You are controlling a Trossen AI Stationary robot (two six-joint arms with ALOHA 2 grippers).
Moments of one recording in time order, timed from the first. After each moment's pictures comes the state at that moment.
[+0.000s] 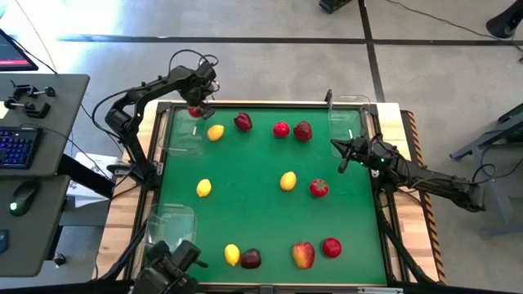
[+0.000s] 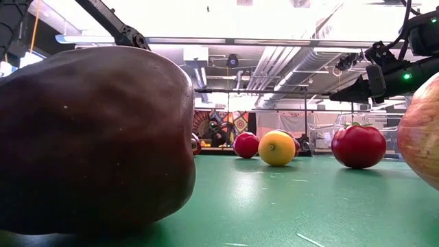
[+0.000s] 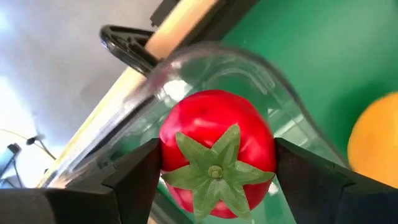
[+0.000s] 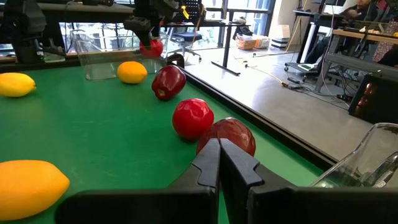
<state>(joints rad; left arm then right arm) 0.97 1.80 1.37 -1.03 -0.25 0.22 -0.39 0.20 0.01 0.03 0.20 -0.05</state>
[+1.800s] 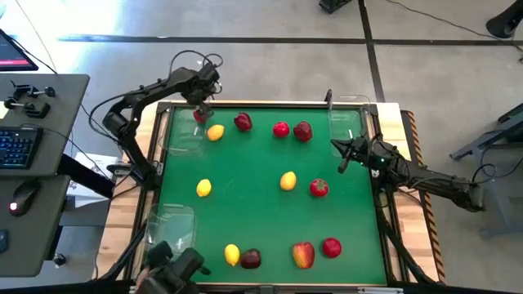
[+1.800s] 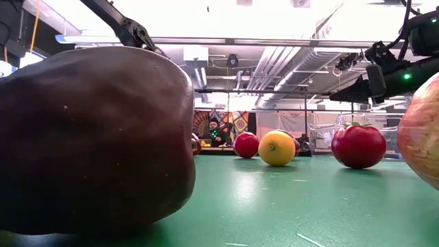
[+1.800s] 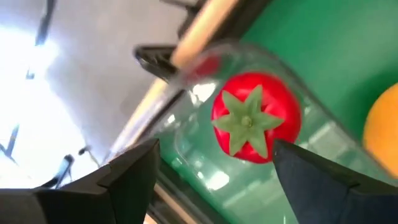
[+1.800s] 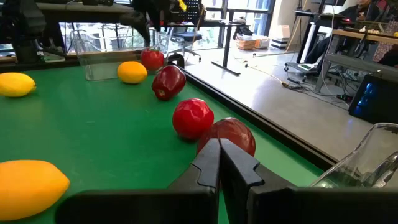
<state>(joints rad) 0.90 1.73 1.37 -1.01 -0.38 0.28 -0.39 0.20 0.01 0.03 0.20 -0.05</state>
